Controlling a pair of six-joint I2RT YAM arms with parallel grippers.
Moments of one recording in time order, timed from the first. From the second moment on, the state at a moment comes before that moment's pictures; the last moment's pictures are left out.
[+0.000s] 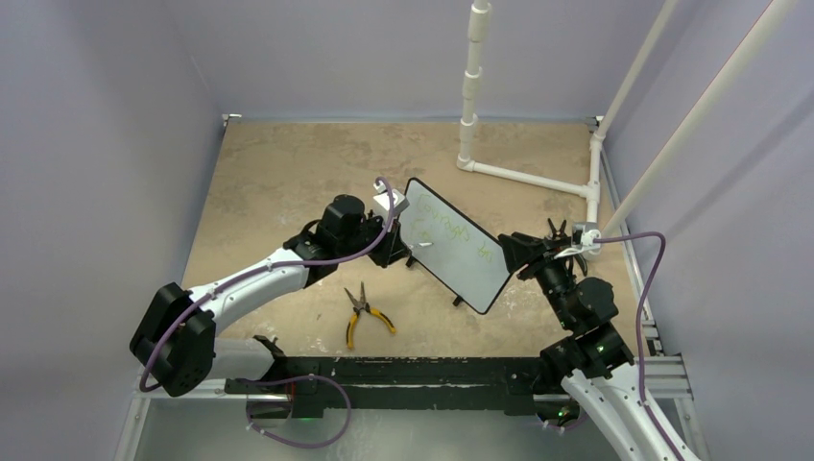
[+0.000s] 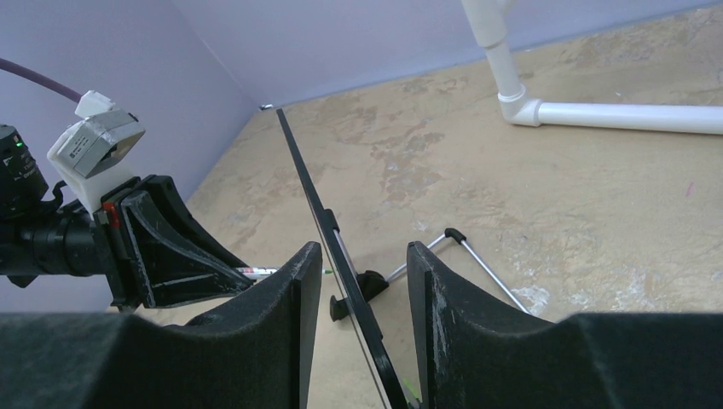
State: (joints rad) left arm -0.68 1.30 0.78 0.01 0.37 -0.16; right arm 0.46 0.23 0.34 -0.01 0.09 0.50
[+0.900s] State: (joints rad) left arm -0.68 1.19 0.77 -0.04 0.31 -0.15; right arm 0.46 0.22 0.34 -0.01 0.09 0.50
